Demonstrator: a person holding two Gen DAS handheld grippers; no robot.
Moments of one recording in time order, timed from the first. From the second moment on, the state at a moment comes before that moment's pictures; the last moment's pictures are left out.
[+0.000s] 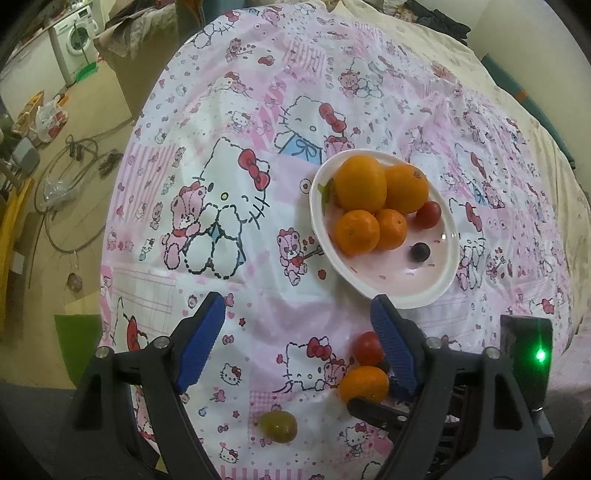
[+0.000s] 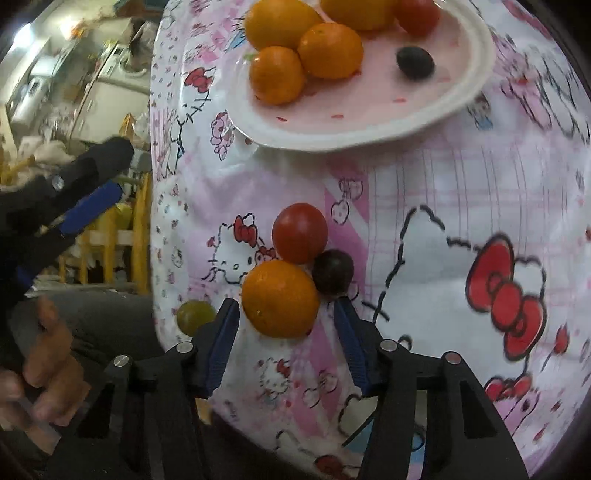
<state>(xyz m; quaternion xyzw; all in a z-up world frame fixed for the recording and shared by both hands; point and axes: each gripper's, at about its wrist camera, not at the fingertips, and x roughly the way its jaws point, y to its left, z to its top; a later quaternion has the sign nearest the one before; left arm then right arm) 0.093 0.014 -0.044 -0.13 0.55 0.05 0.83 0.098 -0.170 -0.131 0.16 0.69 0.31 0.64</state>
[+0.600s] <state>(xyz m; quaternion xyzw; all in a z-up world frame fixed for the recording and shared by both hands) 0.101 -0.009 -0.074 -0.13 0.60 0.02 0.79 0.108 -0.256 -0.071 0.23 0.59 0.27 0.73</state>
